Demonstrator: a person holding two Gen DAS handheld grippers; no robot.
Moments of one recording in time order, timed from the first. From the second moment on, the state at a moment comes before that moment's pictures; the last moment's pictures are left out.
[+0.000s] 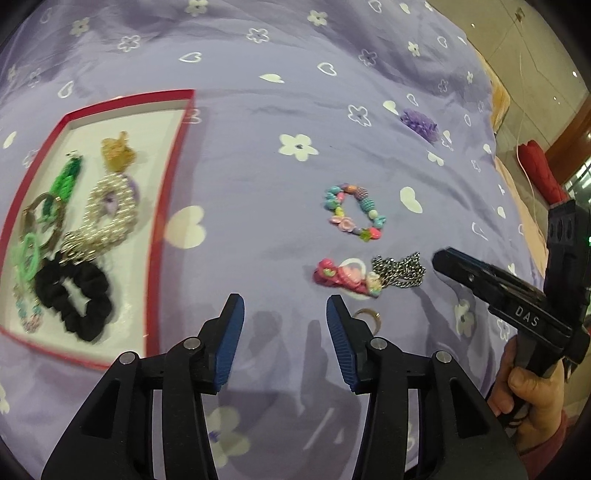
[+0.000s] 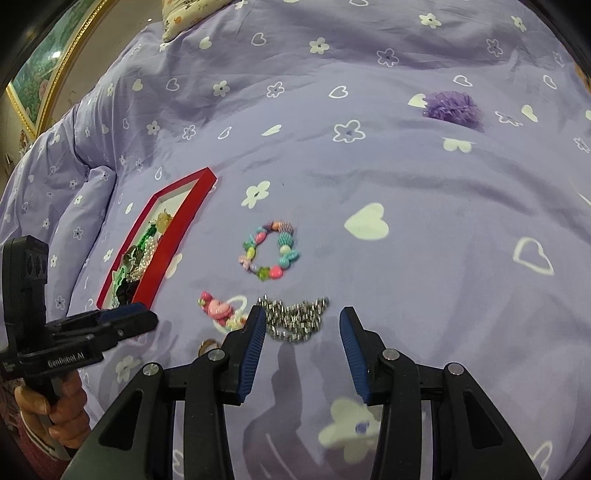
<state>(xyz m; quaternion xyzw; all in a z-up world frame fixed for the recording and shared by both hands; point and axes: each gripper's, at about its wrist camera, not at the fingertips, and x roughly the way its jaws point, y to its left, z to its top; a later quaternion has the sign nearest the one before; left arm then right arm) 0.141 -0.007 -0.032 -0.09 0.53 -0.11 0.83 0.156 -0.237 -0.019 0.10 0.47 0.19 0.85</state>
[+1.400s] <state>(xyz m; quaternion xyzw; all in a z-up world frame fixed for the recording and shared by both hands) 0.146 -0.064 -0.018 -0.06 0.52 -0.06 0.85 0.178 -0.278 0.003 0.16 0.43 0.29 0.84</state>
